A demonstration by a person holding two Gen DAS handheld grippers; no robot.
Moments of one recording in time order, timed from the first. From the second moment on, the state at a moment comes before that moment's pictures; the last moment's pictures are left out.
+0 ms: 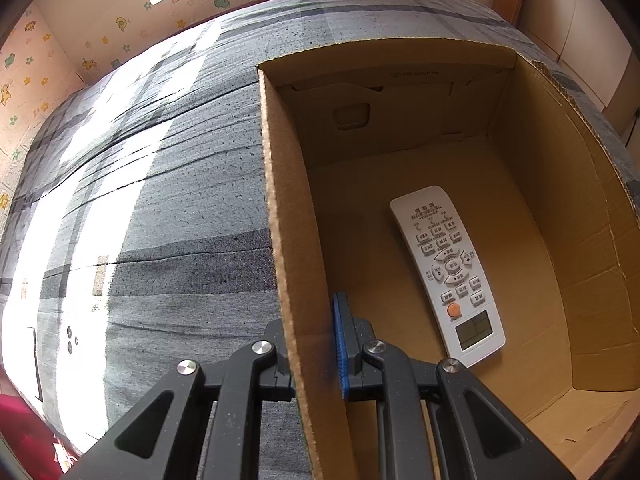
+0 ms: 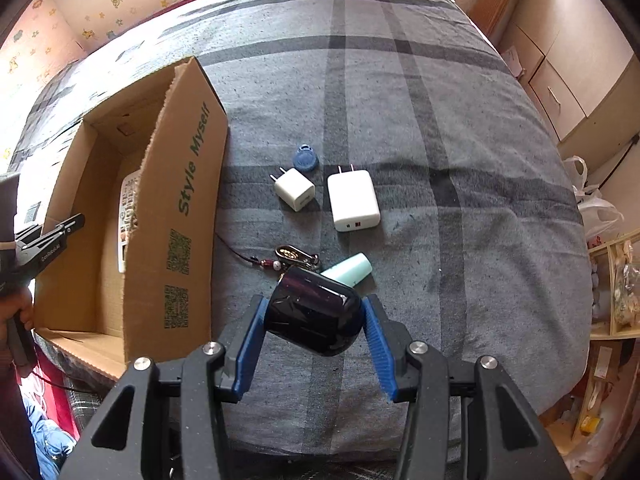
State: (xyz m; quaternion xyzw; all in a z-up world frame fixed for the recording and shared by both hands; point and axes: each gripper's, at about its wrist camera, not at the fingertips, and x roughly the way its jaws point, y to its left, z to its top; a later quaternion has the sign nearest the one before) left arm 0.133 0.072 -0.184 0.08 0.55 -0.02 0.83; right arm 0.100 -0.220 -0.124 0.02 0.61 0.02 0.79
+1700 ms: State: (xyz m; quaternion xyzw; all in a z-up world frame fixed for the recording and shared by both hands) left arm 0.133 0.074 -0.182 0.08 0.55 -0.02 0.83; right arm 0.204 -0.024 -0.141 -0.07 0.62 0.10 0.77
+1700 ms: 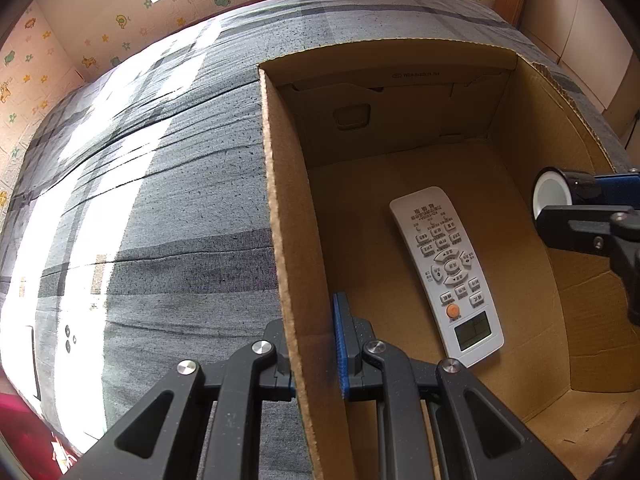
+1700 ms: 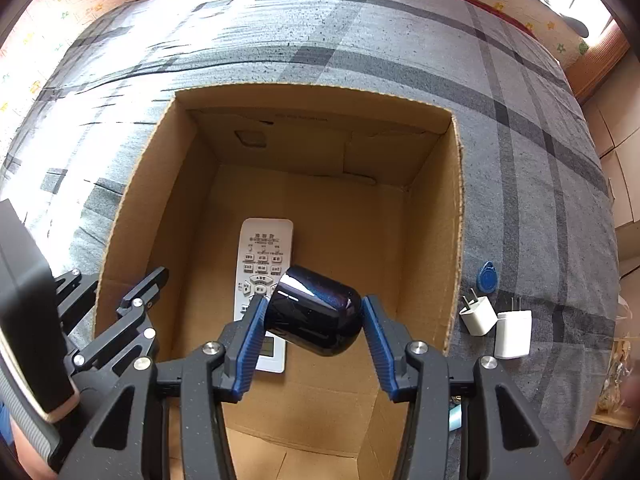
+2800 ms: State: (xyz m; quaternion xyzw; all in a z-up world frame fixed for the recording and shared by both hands) left arm 0.133 0.075 -0.183 0.08 0.55 -0.02 0.83; right arm 0.211 -0.001 -0.180 -0.11 0.63 0.08 0.76
